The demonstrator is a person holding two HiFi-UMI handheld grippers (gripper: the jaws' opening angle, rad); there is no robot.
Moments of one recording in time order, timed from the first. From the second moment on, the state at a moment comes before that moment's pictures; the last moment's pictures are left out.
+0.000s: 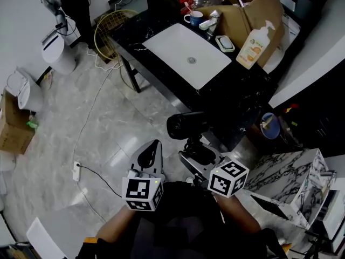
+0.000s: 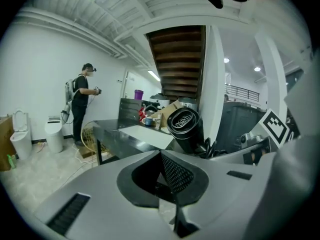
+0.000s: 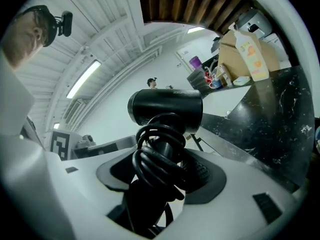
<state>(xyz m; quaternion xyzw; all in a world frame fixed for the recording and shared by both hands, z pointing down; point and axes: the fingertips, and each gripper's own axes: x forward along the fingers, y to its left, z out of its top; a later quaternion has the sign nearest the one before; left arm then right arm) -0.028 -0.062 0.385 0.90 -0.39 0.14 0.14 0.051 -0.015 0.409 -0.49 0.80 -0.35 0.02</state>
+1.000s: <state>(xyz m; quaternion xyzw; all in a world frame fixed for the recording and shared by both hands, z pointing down) -0.031 -0.188 0.417 0.93 -0.29 0.17 0.14 0.066 -0.113 0.445 -0.63 0.68 -0.36 0.00</state>
